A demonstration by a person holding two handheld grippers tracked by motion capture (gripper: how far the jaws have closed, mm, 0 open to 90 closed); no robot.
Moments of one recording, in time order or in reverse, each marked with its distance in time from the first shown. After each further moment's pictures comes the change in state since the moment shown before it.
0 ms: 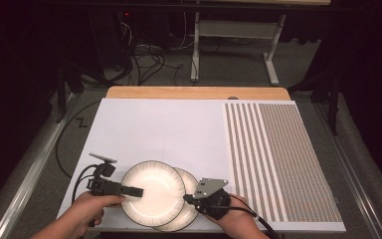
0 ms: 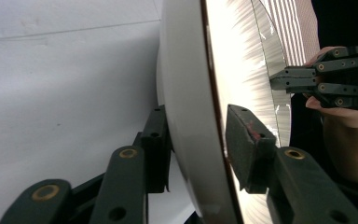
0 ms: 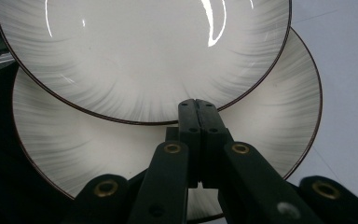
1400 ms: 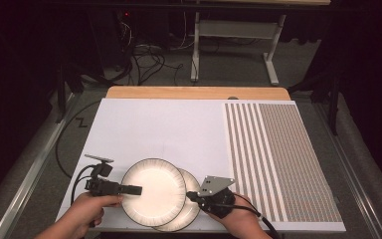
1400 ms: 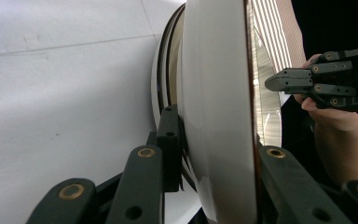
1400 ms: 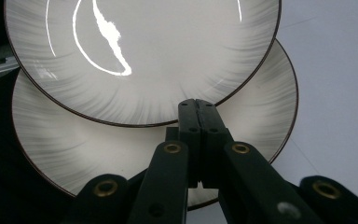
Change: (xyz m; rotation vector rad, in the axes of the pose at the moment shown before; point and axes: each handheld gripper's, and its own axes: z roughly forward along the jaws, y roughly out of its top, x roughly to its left) left arm 0.003 -0.003 -0.005 -0.061 -0.034 0.015; right arm -0.005 -0.002 -0.010 -0.038 -0.020 0.021
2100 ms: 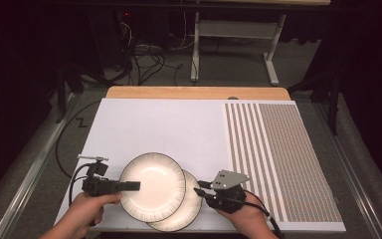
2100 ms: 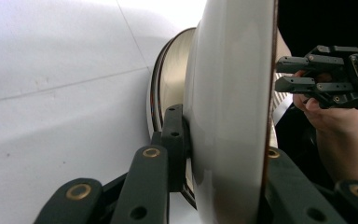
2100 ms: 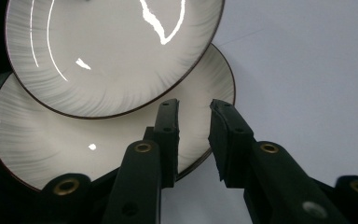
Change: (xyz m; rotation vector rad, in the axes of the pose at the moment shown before) left arm -0.003 -0.003 -0.009 -0.125 -0.010 0.085; right arm -0.015 -0.007 -0.021 -0.079 -0.075 0.082
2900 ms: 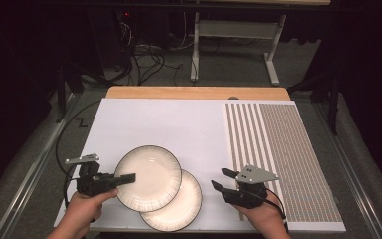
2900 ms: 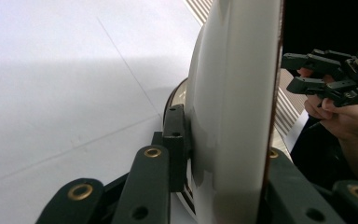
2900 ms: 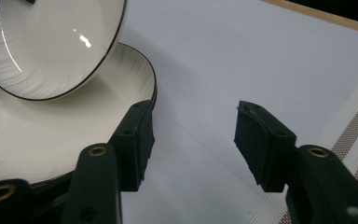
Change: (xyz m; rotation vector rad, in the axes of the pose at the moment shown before) left arm 0.000 -0.003 -0.012 -0.179 0.036 0.174; right arm -0.028 -0.019 -0.034 -0.088 -0.148 0.114
